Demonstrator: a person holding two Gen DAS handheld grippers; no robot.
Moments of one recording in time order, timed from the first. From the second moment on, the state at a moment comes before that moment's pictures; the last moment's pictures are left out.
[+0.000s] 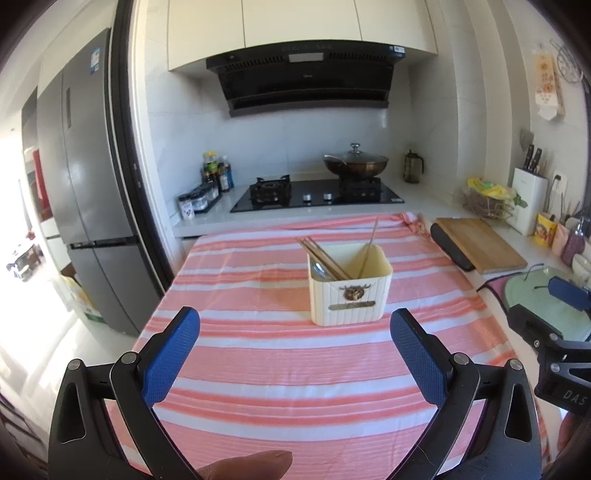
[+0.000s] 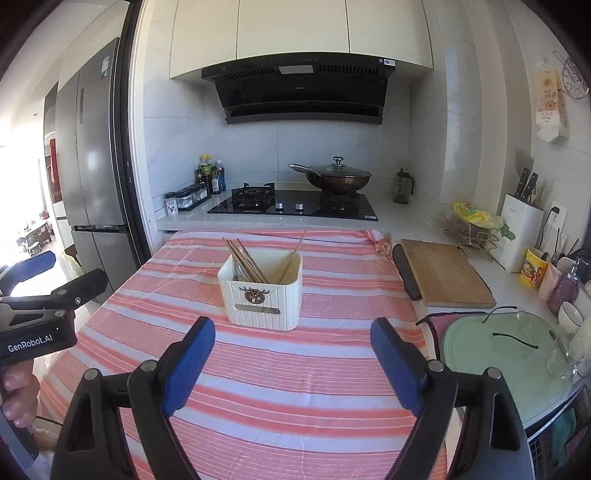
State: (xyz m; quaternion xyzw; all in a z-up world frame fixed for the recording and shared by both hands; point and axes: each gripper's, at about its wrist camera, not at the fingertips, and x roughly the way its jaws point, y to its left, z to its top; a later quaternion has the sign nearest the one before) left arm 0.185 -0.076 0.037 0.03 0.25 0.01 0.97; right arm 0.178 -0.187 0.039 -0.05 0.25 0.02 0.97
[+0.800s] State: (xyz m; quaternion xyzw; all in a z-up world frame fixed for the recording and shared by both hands) left arm 0.190 -0.074 0.019 0.03 0.27 0.02 0.96; right arm 0.177 -0.176 0.031 -0.06 0.25 0.00 0.97
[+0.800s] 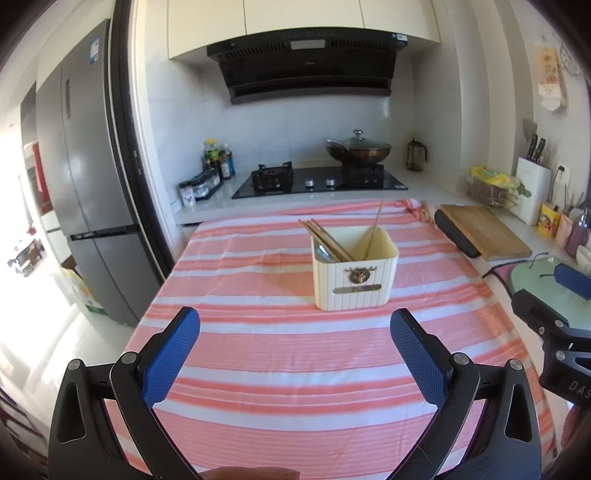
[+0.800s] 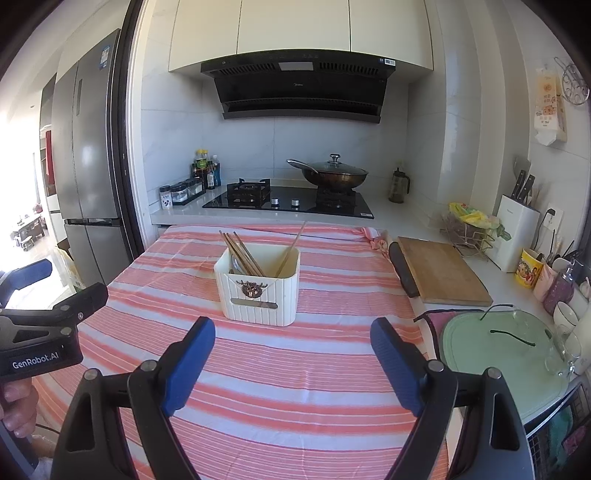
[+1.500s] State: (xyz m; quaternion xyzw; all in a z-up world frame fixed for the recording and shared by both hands) left arm 0.196 -0.074 0.012 0.03 0.28 0.01 0.96; right arm 0.180 -0.178 0.025 -0.06 0.26 0.00 0.96
